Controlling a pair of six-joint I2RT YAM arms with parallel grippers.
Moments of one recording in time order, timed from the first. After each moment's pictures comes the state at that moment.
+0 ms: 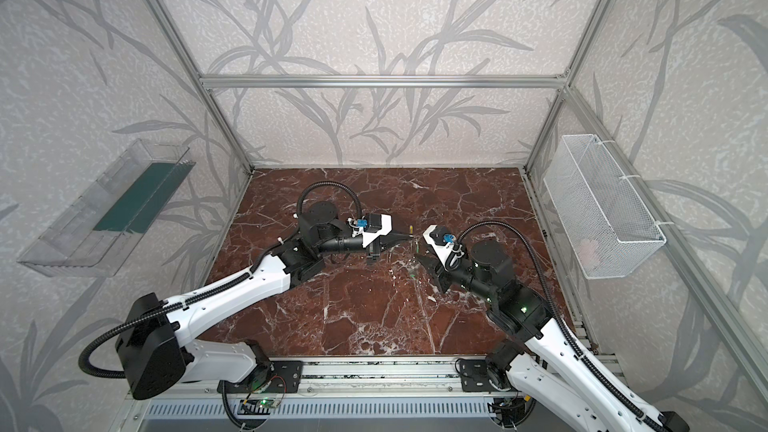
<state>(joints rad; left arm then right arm) -0.77 1.35 0.99 0.32 0.71 0.28 0.65 0.69 0.74 -0.34 -0.19 -0.08</state>
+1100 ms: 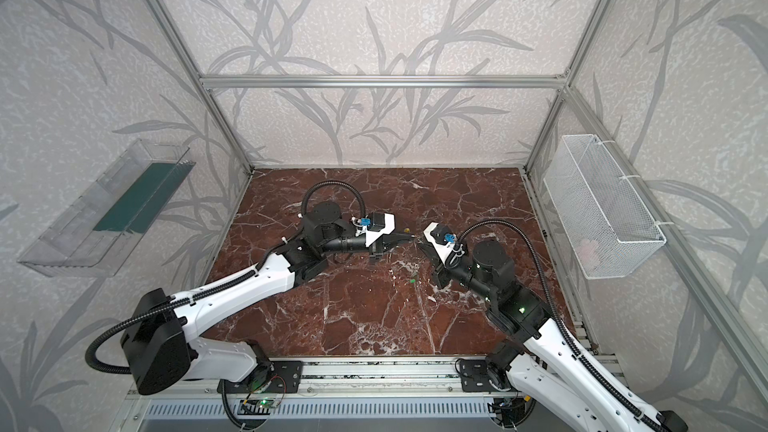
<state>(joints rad) -0.77 1.38 0.99 0.33 0.71 0.26 0.65 0.69 0.71 -0.25 -0.17 -0.13</state>
